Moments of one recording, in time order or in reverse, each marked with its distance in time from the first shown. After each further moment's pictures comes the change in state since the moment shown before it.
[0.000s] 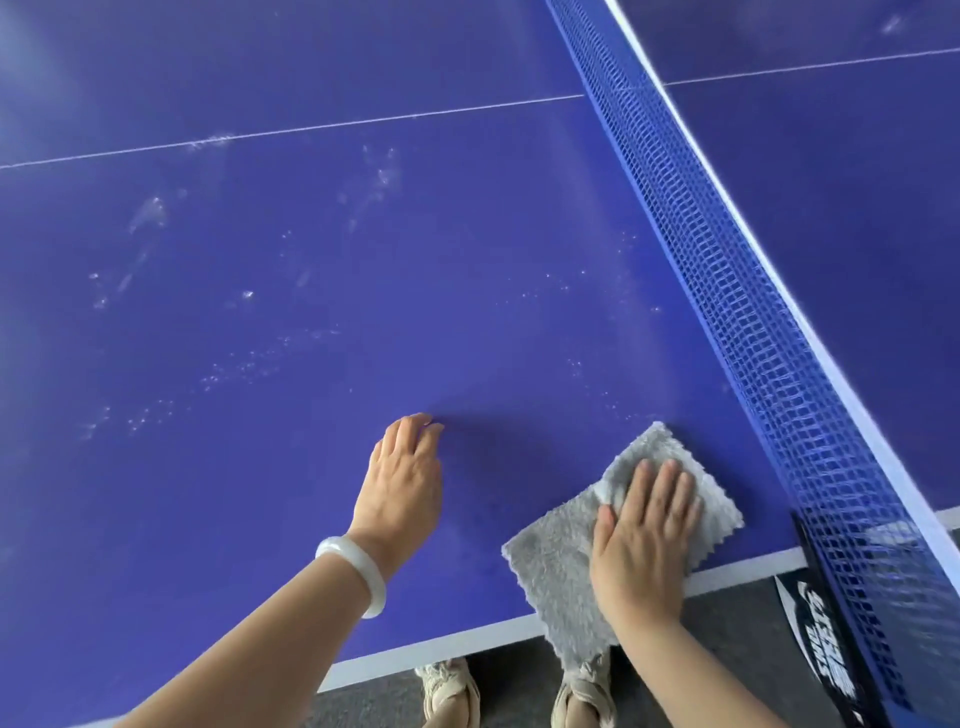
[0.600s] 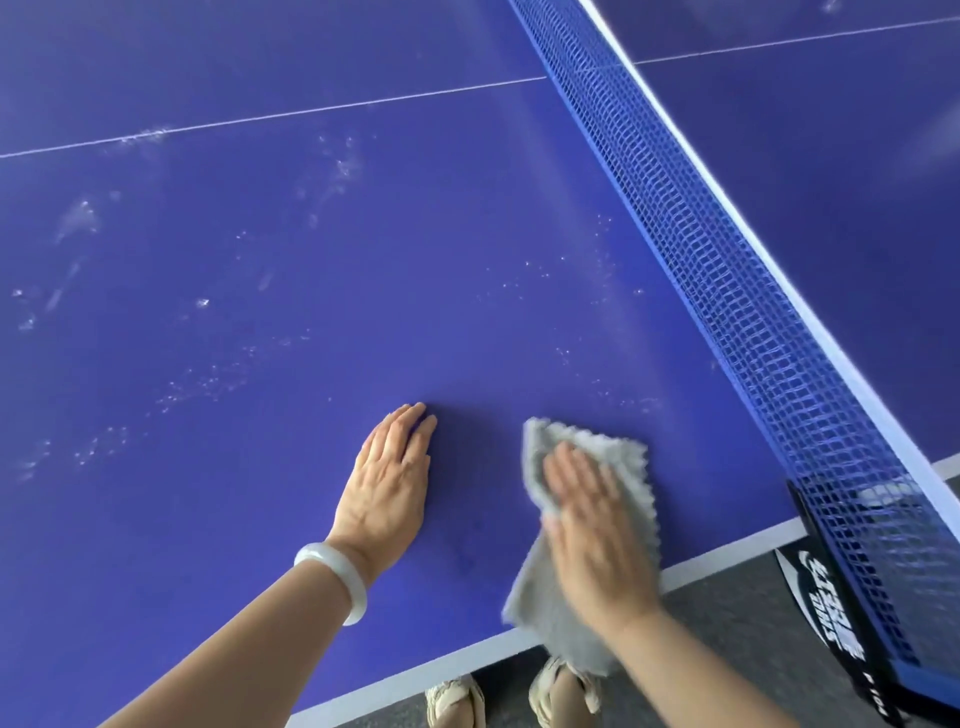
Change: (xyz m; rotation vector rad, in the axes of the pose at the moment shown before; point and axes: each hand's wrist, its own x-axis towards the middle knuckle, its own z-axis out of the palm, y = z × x) left_hand 0.010 -0.027 0.016 0.048 0.099 0.220; right_hand -0.001 -0.022 0.012 -0.057 0.078 -0.444
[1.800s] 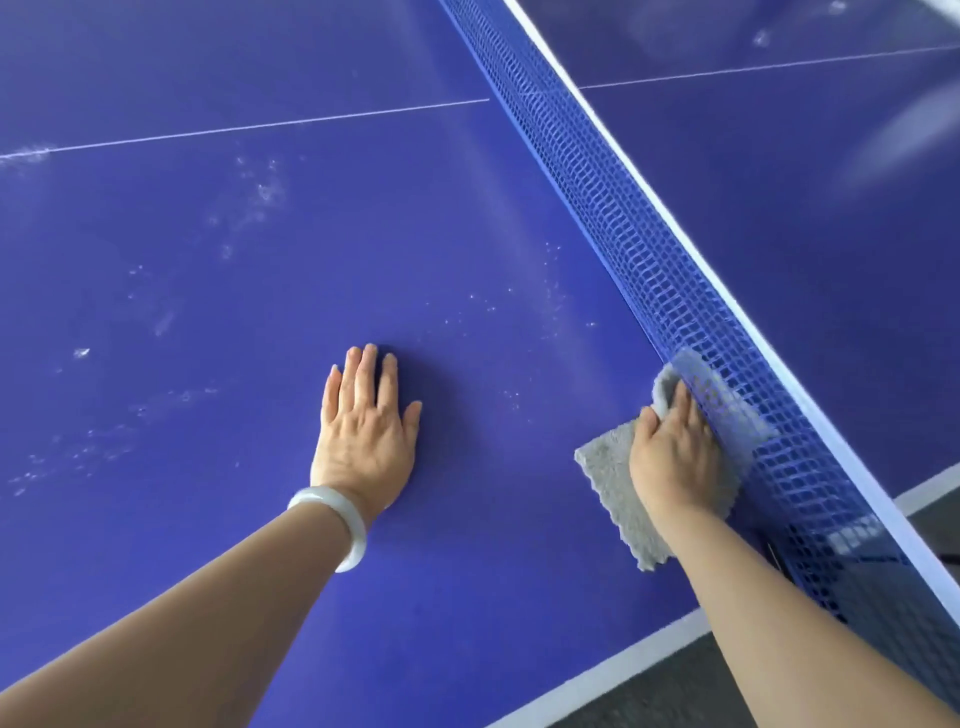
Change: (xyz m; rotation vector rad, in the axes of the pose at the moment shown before) left_hand 0.125 0.014 0.028 0.073 0.028 -0.166; right_hand 0.110 0.135 -0.020 0.114 0.109 0.714
